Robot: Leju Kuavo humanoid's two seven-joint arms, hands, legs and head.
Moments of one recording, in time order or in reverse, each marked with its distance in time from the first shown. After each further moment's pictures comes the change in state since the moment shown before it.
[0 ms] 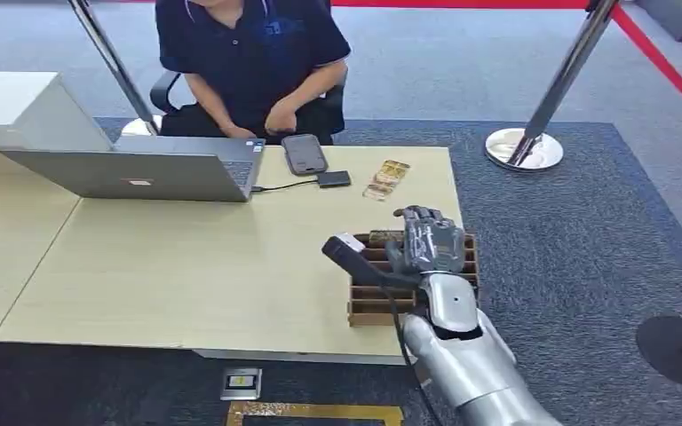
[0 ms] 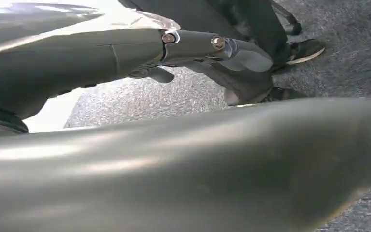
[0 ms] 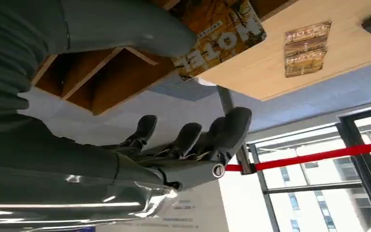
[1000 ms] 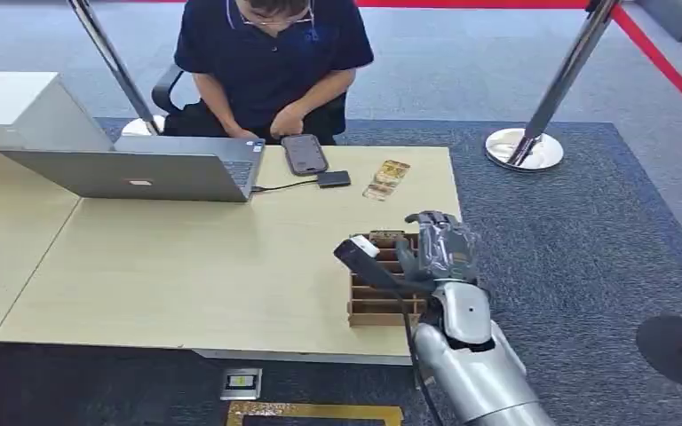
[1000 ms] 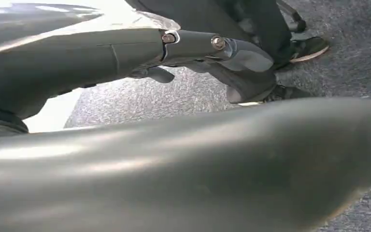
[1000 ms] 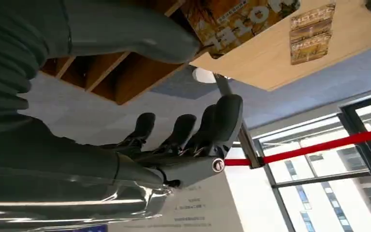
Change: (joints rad) left arm 0.001 -0.001 0.005 -0.001 0.011 -0.001 0.000; right arm 0.080 -0.030 0.003 -0.134 -0.037 -0.010 -0.003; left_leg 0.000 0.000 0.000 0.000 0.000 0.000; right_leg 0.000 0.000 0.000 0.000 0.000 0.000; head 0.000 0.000
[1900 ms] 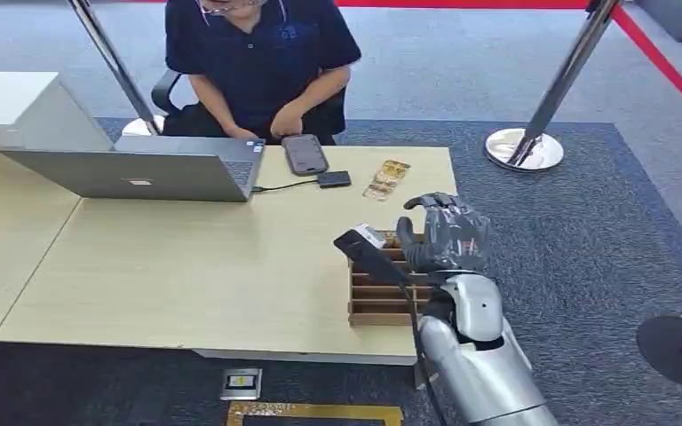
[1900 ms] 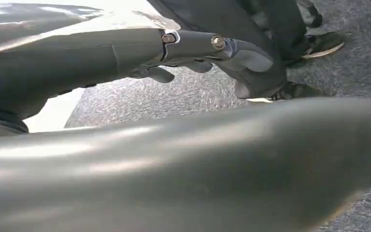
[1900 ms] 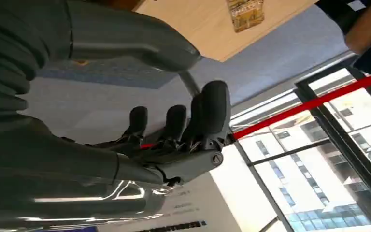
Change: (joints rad) left arm 0.000 -0.002 0.014 0.000 0.047 0.016 0.004; right arm 0.012 0.006 0.005 -0.153 -0.050 -0.018 -0.074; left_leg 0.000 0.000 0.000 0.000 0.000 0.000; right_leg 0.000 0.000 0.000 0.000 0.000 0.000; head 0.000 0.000
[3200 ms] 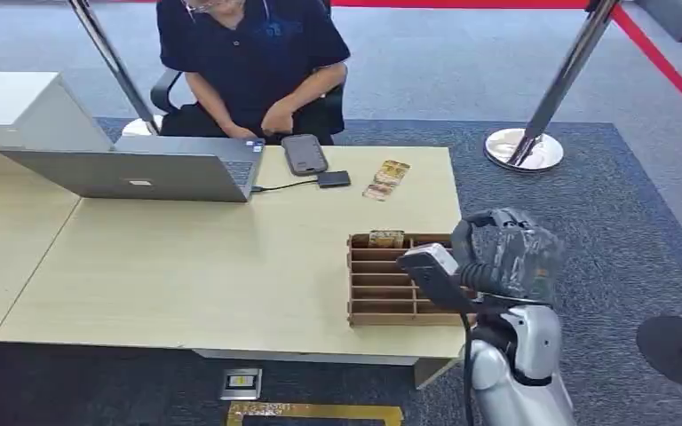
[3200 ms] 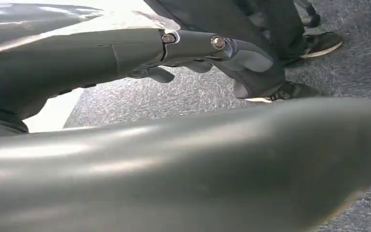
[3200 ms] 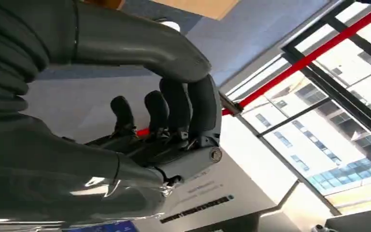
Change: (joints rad) left arm 0.001 0.001 0.000 -0.002 0.002 -0.005 -0.004; right arm 0.175 -0.035 -0.095 -0.276 -0.115 -0.088 -0.131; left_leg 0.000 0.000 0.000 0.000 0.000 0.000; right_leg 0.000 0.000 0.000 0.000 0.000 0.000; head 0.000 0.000
